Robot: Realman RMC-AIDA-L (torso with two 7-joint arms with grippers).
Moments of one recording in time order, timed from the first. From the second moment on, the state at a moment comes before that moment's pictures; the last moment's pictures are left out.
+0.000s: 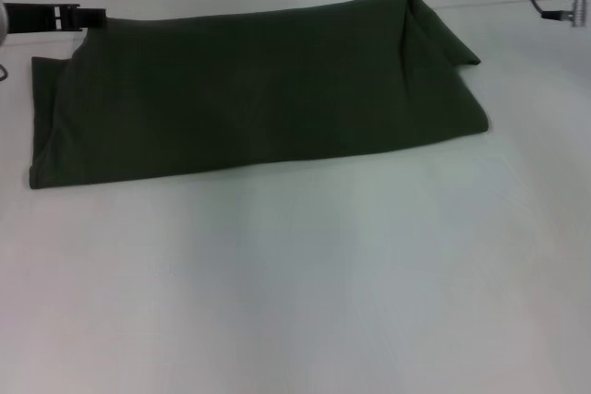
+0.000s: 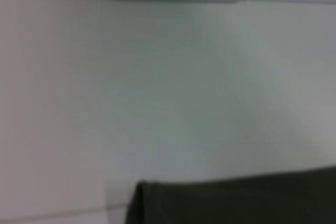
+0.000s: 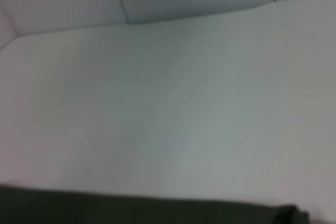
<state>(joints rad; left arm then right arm) -0.82 -2.10 0.87 0.84 2.63 0.78 -2.54 0.82 2.00 -0.80 -0.78 -2.41 -0.86 2.41</state>
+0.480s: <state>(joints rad) -0.71 -2.04 0.63 1.11 2.48 1.40 -2.55 0.61 1.95 -0.67 -1.05 -2.21 -1.41 2.39</state>
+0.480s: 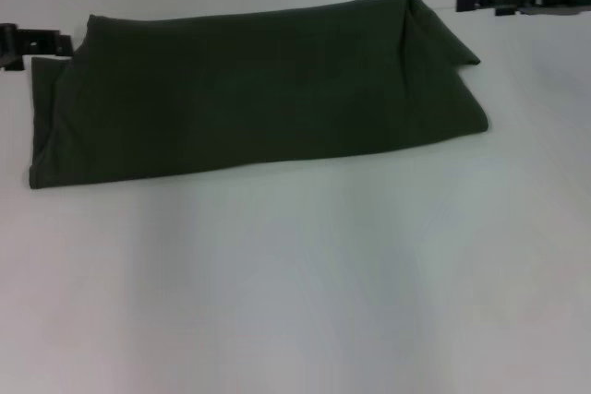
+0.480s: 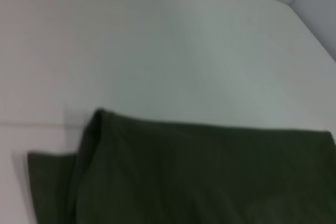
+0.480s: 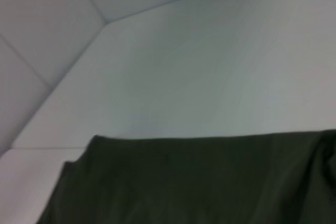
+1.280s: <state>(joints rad) -0.69 -1.95 0.61 0.95 2.46 1.57 -2.60 0.53 1.91 -0.57 -1.04 -2.11 -1.74 2.29</state>
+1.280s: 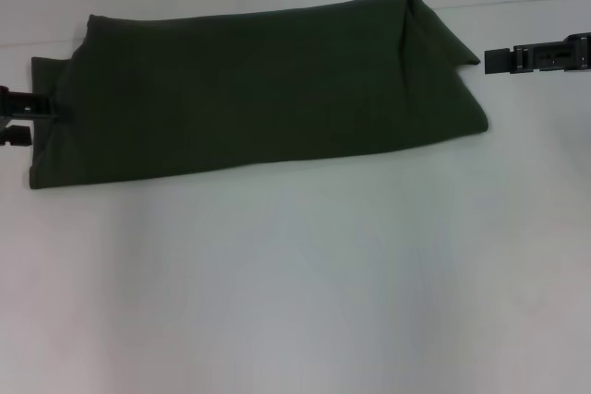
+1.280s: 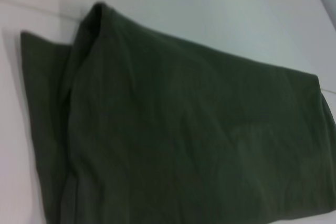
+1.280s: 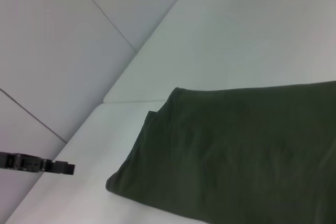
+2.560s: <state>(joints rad) -0.74 -1.93 0.65 0.75 2.67 1.25 -2.63 0.53 1.92 -0.56 -1.03 -2.12 -1.78 2.36</state>
